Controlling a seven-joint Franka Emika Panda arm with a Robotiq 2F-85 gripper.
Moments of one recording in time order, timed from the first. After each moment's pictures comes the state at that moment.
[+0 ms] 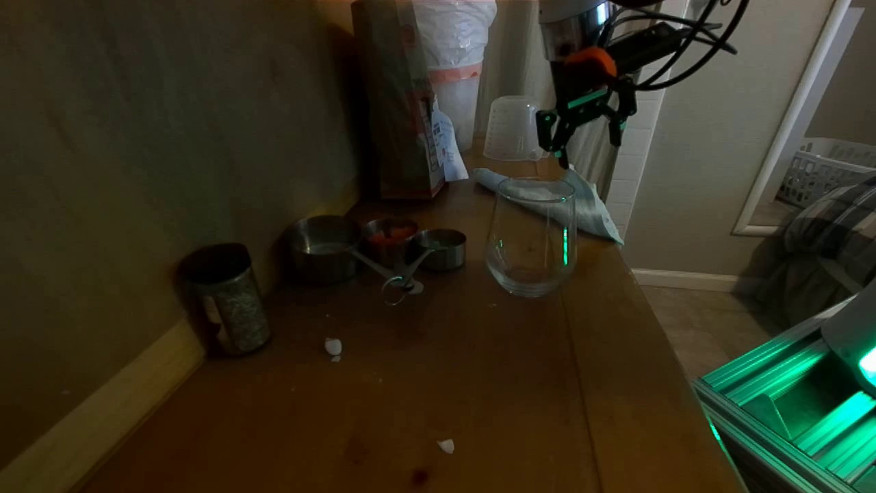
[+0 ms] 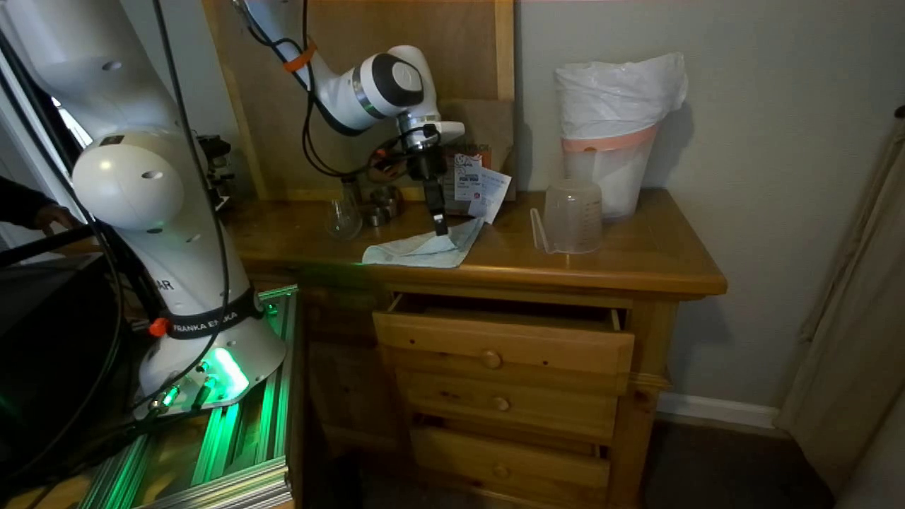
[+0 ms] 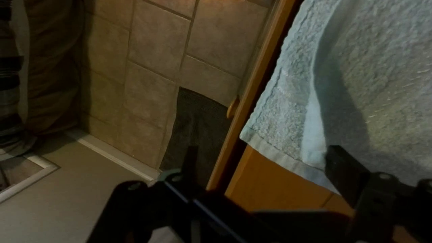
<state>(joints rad) 0.12 -0.09 0.21 -2.58 -0.51 2.32 0.99</state>
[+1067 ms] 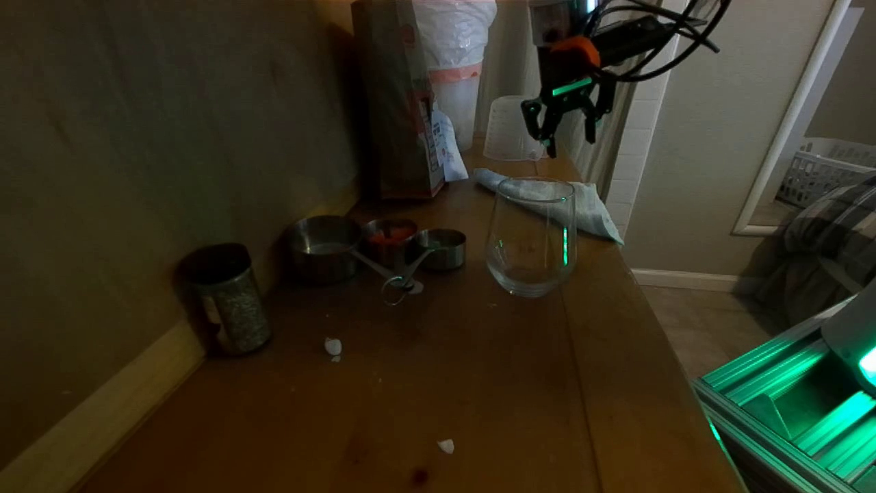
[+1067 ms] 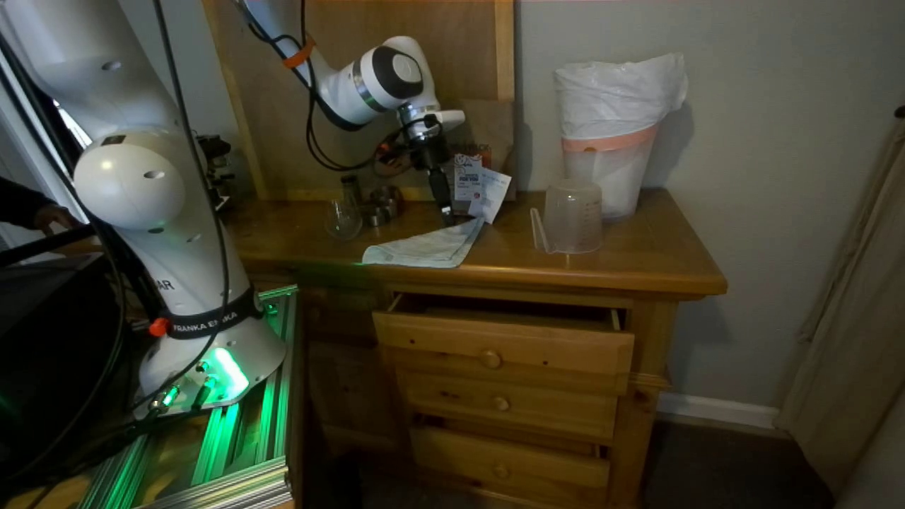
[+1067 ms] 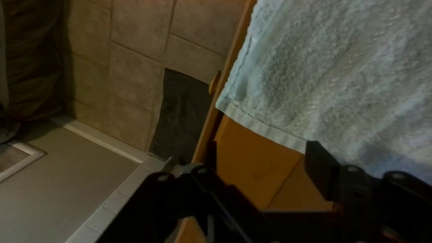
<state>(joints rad) 0.14 -0.10 0.21 -2.56 -0.53 2.37 1.03</state>
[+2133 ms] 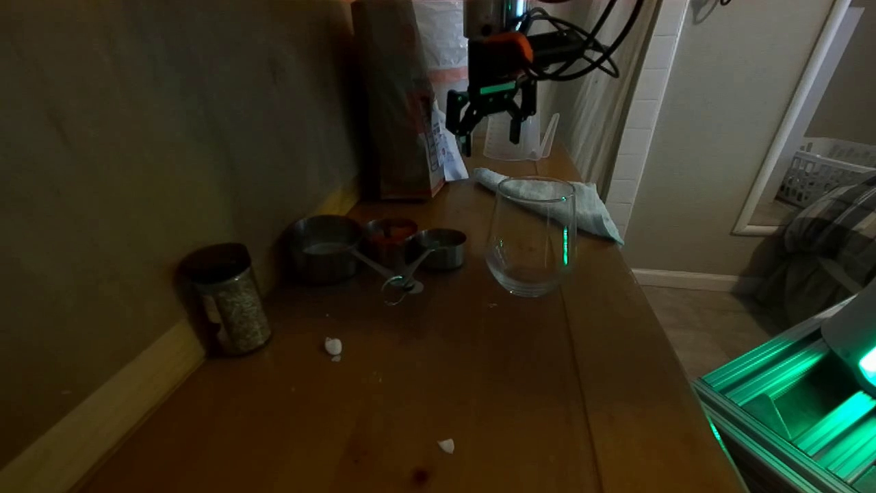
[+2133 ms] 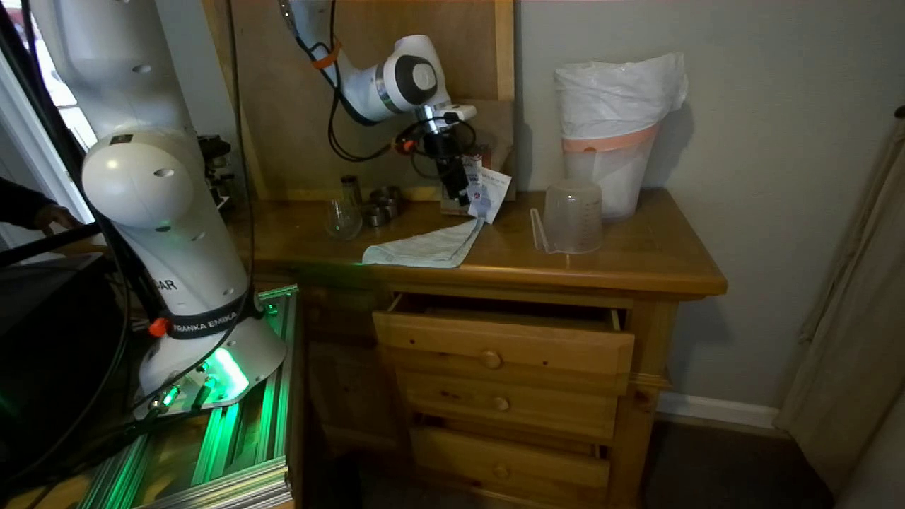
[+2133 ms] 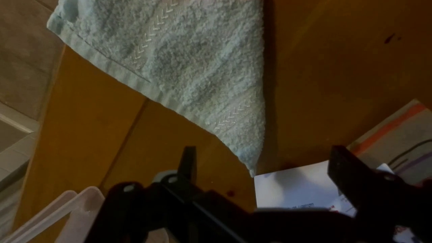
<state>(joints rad) 0.20 0.09 0.24 -2.36 -0.39 2.53 0.80</state>
